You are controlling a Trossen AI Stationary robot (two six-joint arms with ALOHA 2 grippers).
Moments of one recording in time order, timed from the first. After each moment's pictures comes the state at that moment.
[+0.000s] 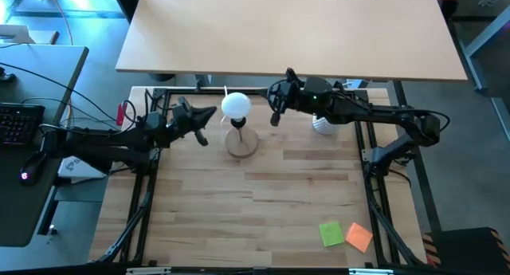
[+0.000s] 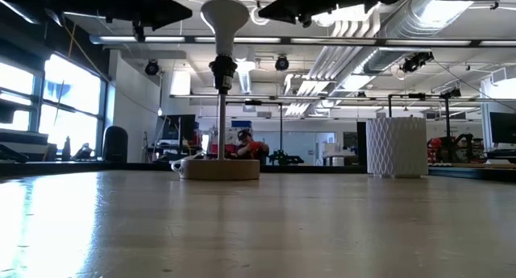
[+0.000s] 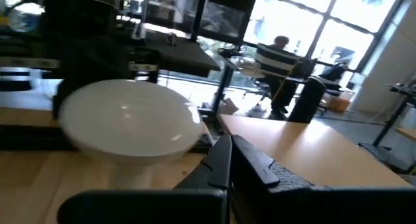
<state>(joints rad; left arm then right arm) 0.14 0.83 0.43 0.59 -0.35 0.03 -0.30 1.49 1.13 0.32 0.02 -0.28</state>
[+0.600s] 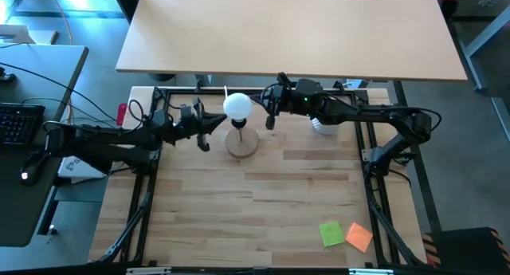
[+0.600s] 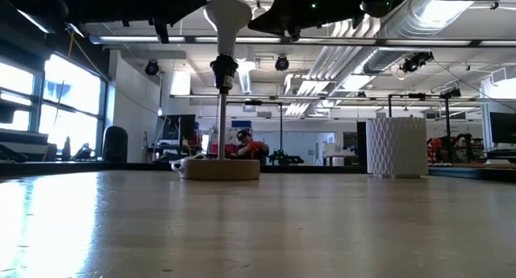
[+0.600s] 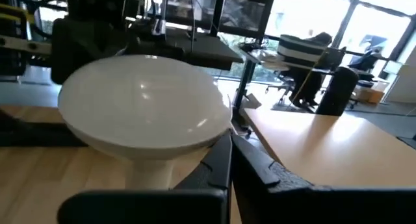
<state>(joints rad) 0.20 0.97 0.43 0.78 -0.06 -0.10 -0.32 1.57 1.13 0.36 -0.08 -0.21</state>
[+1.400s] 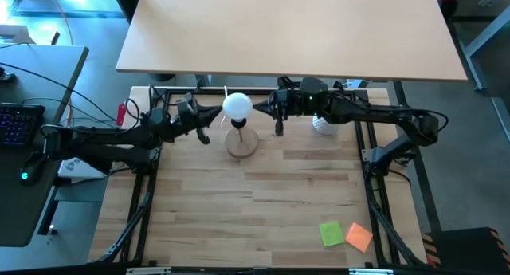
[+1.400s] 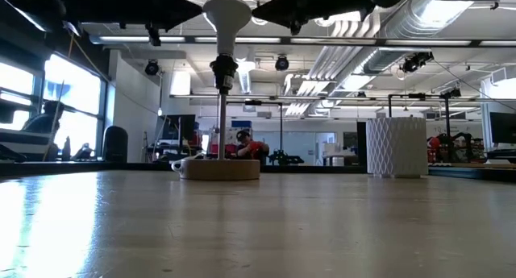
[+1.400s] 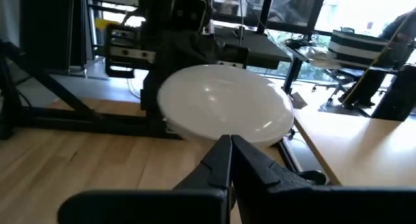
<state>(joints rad) 0.24 0.92 0.43 0.71 -0.17 -0.07 -0.31 1.49 1.13 0.23 -0.26 -0.19</state>
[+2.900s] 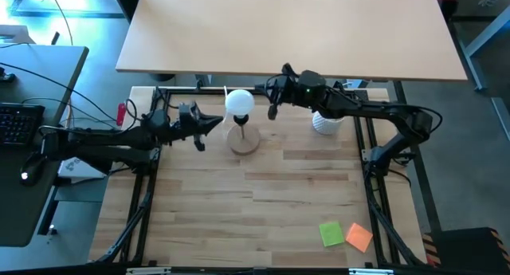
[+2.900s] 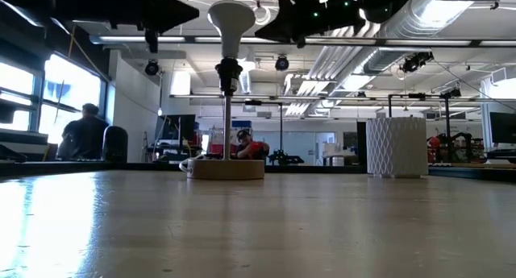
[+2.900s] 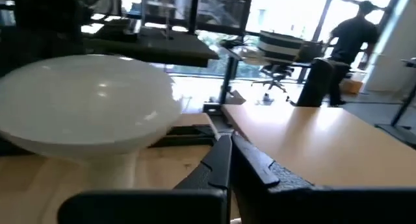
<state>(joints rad) 0.20 0.86 0.43 0.56 -0.07 -0.24 -0.40 1.57 1.13 0.38 -0.09 -0.19</state>
